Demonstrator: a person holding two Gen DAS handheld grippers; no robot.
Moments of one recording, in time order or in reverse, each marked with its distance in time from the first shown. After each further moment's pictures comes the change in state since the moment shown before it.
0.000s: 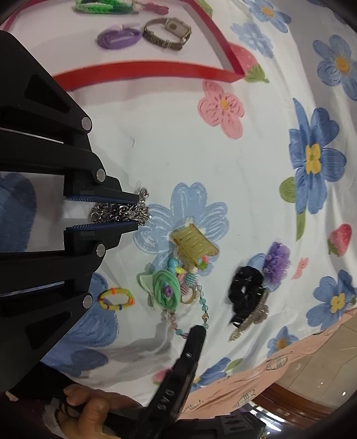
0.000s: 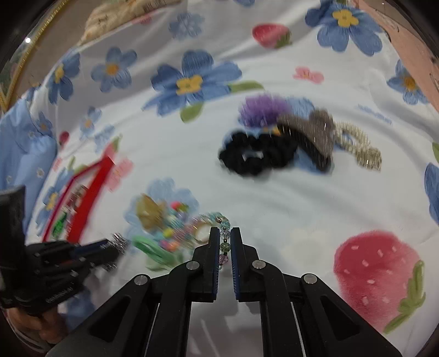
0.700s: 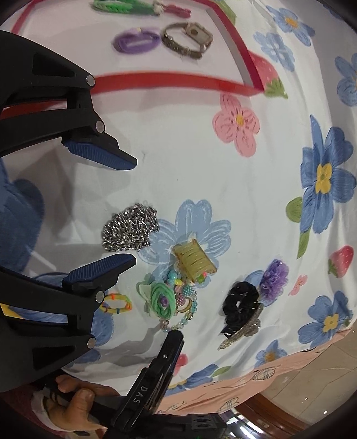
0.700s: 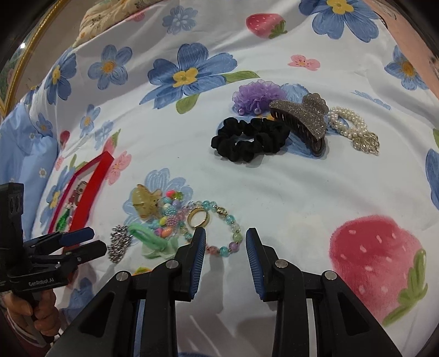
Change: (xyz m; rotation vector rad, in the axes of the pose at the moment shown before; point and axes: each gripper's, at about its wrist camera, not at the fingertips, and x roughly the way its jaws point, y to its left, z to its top) left arm 0.007 0.012 0.002 -0.093 0.058 0.001; right arm 0.010 -0.014 -0.009 0.021 0.069 -0.001
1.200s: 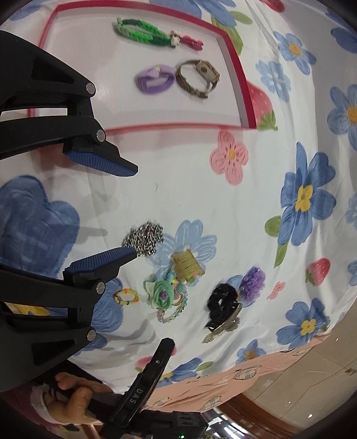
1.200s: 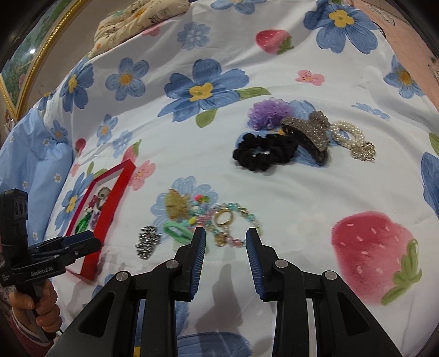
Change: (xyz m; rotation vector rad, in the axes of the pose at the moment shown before) left arm -0.053 0.018 -0.017 -0.057 -0.075 0.006; right arm -0.036 0.012 -0.006 0.011 -0.062 0.061
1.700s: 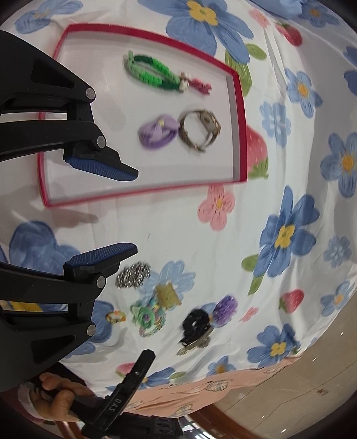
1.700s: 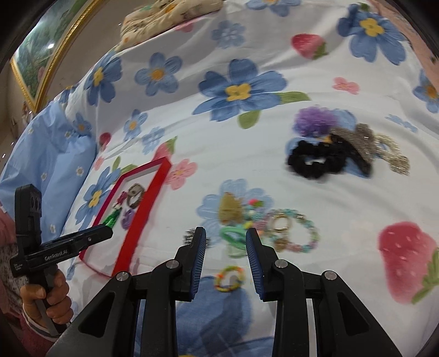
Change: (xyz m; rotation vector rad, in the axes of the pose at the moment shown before) left arm -0.035 0.049 -0.004 -0.111 -0.069 0.042; right arm 0.000 0.047 0.005 -0.041 -0.003 0.101
